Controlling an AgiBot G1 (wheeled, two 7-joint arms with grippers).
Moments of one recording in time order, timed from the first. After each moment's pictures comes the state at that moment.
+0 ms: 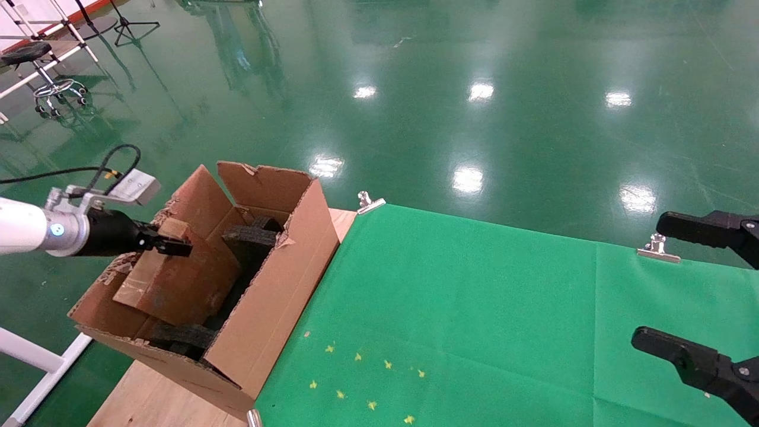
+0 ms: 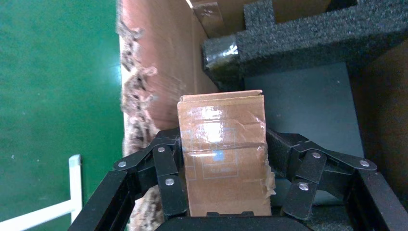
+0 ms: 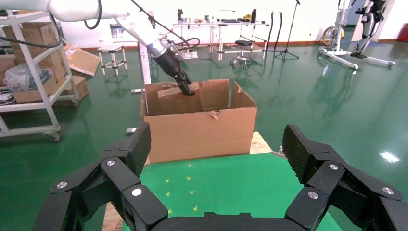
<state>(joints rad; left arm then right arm) -1.69 0.69 0.61 -0.12 1.88 0.96 -0.36 1.06 -0.57 -0.34 1.21 -0.66 -1.42 0.14</state>
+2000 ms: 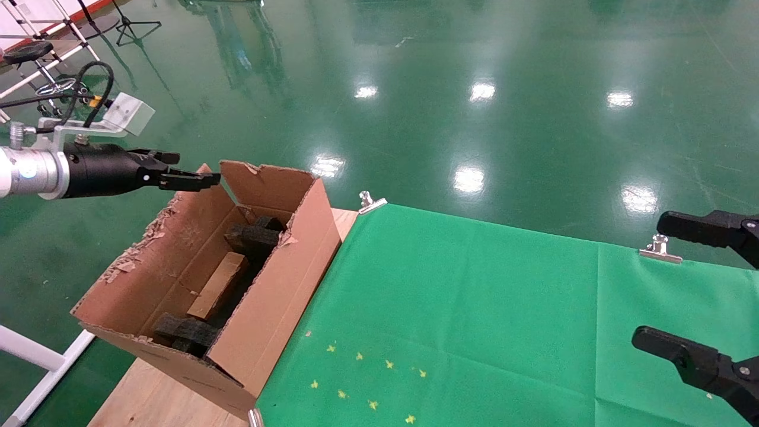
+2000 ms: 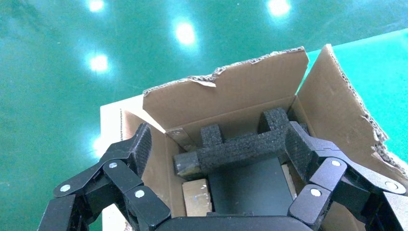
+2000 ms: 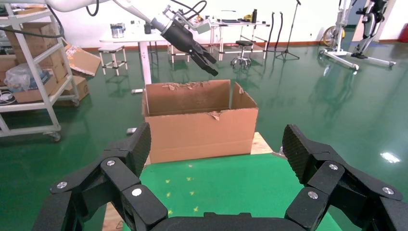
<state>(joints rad) -1.77 0.64 0.51 -0.24 1.73 1.12 -0.28 1.06 -0.57 -0.34 1.21 -0.66 -1.42 0.14</state>
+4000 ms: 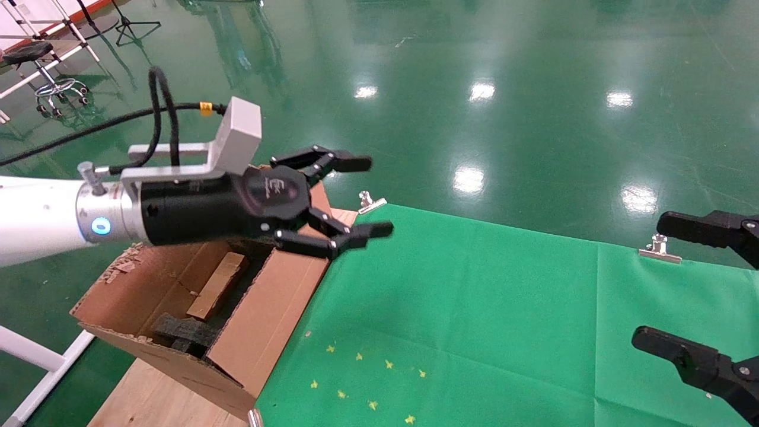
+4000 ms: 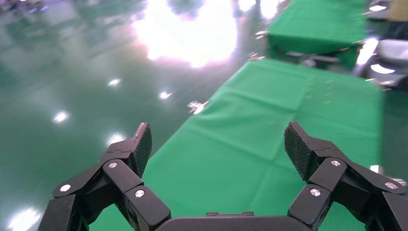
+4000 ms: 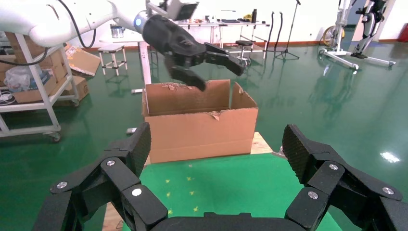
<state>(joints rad) -1.24 0.62 0.33 -1.05 0.96 1.41 -0.21 1.06 -0.57 -0.34 1.21 -0.66 -1.42 0.14</state>
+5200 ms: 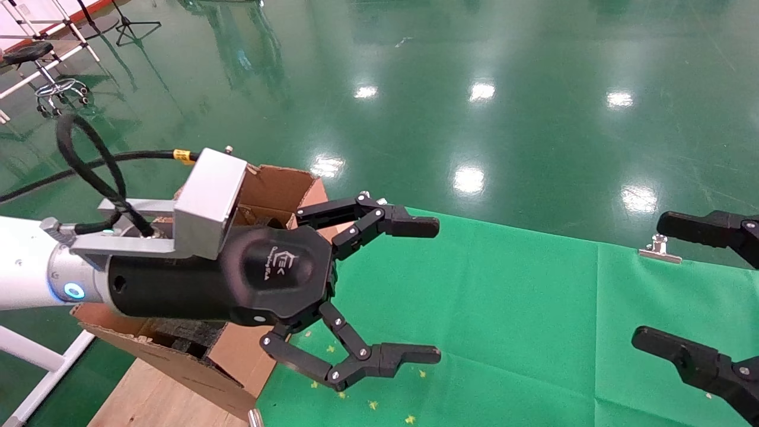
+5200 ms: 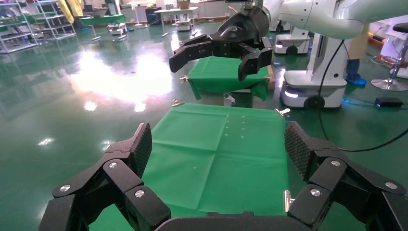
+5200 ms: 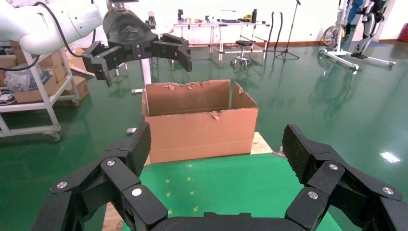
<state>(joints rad) -1.07 0.61 0.28 -1.29 0.72 1.50 -0.19 1.06 -0.57 -0.34 1.21 -0.66 -1.42 0.14</state>
